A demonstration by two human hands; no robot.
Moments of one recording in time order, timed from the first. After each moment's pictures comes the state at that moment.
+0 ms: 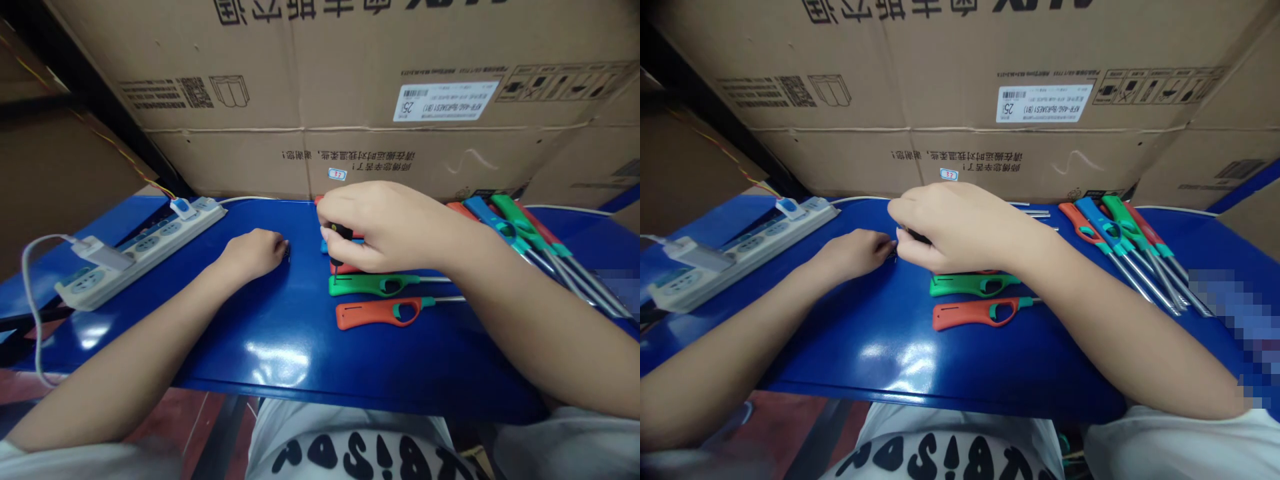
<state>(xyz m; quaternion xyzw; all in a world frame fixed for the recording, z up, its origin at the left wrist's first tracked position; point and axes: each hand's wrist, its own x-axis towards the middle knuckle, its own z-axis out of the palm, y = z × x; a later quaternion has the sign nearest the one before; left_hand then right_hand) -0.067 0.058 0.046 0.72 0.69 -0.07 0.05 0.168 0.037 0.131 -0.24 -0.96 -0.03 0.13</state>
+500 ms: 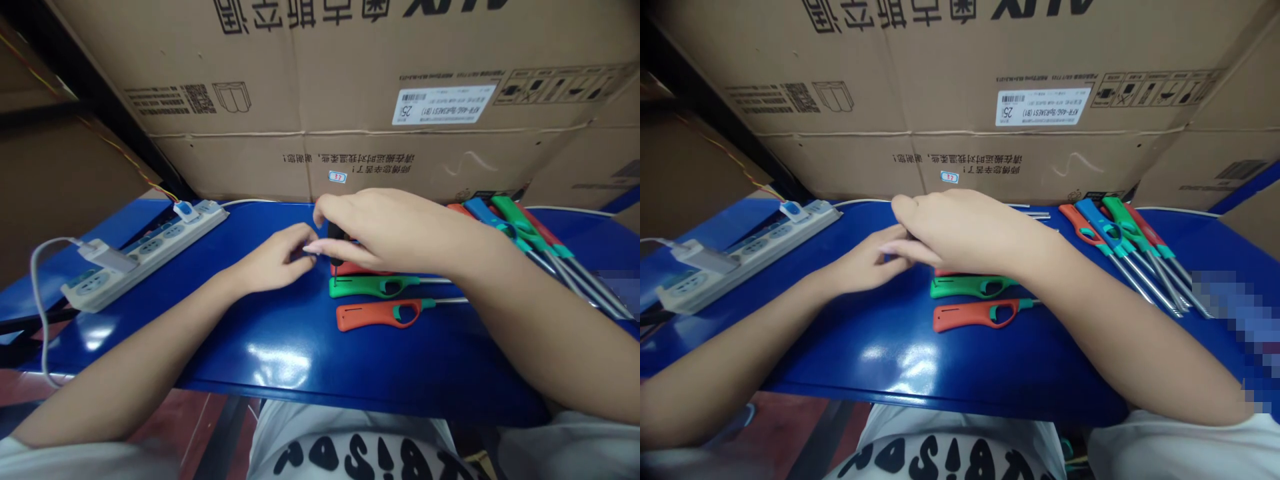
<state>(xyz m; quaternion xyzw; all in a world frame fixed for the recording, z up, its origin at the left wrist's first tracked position) -0.057 0.049 0.037 0.88 0.39 0.22 0.15 0.172 0.031 0.132 -0.28 -0.96 -0.02 0.09</state>
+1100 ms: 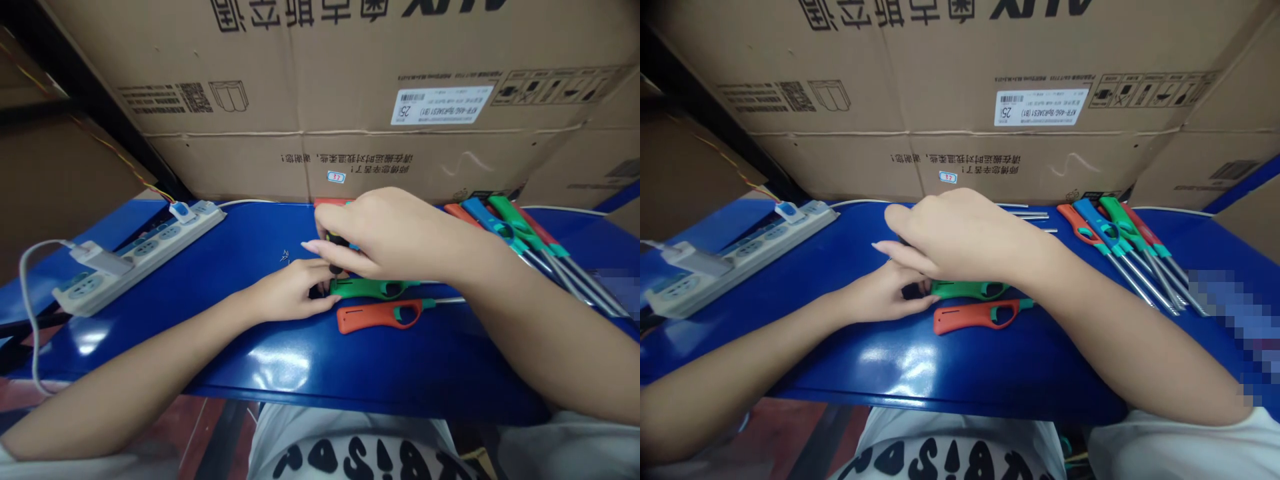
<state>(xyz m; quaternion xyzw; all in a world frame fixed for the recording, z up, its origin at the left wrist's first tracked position) -0.036 0.024 0.018 0.92 0.26 0.23 0.20 0.168 0.025 0.133 -0.29 -0.95 -0.05 0.09</state>
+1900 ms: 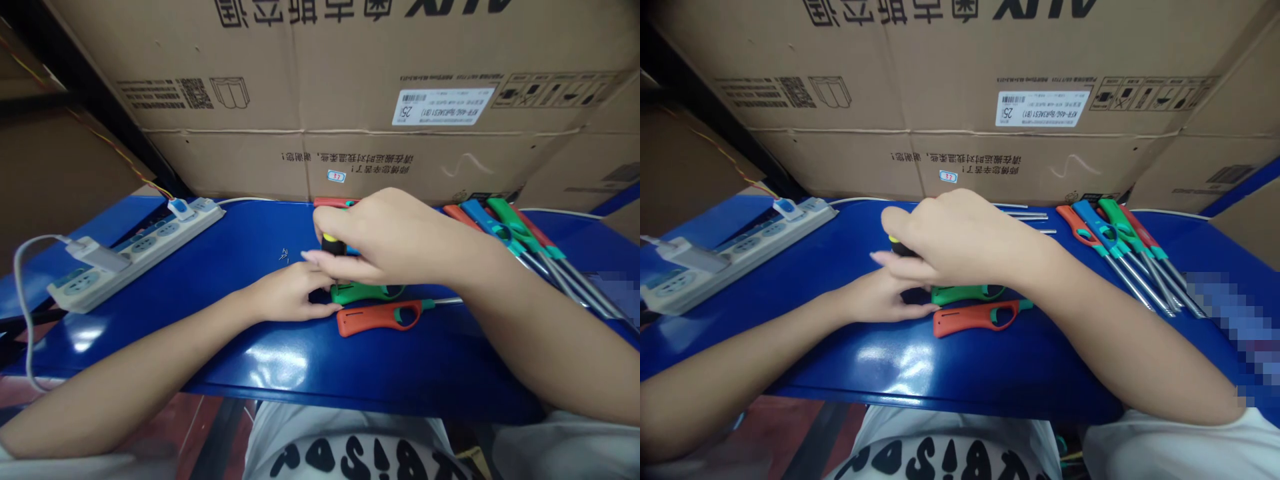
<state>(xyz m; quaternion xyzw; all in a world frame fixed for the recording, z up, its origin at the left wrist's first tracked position) -0.039 0.025 0.013 0.93 0.21 0.22 0.20 0.167 0.022 0.135 -0.28 -0.95 -0.07 0.08</state>
